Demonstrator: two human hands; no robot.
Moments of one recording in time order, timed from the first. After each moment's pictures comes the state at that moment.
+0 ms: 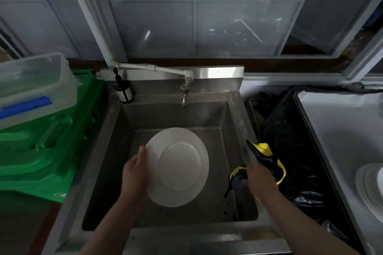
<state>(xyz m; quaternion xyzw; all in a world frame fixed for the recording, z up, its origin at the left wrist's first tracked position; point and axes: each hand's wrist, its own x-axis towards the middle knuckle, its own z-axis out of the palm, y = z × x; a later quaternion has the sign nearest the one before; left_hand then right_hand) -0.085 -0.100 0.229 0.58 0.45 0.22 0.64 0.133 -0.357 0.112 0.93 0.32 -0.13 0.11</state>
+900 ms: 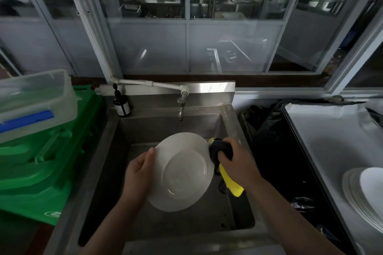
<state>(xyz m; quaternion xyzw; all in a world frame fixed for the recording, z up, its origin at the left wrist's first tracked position) -0.084 -0.104 0.263 0.66 0.34 0.24 0.62 0.089 -0.295 0.247 0.87 0.27 -0.06 -0.41</state>
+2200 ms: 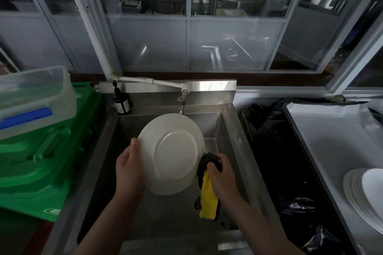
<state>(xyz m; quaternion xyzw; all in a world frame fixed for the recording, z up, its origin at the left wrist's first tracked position) -0.081 -0.097 0.276 0.55 0.38 0.33 0.66 0.036 -0.263 0.217 0.78 0.09 -0.19 -0.58</state>
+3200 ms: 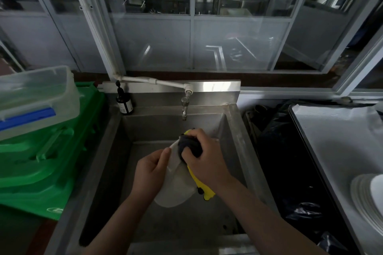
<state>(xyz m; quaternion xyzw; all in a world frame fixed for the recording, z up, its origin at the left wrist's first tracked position) -0.066 -0.099 0.254 0.77 0.27 0.25 0.52 0.039 -0.216 0.283 0.75 0.38 -0.02 -0.54</state>
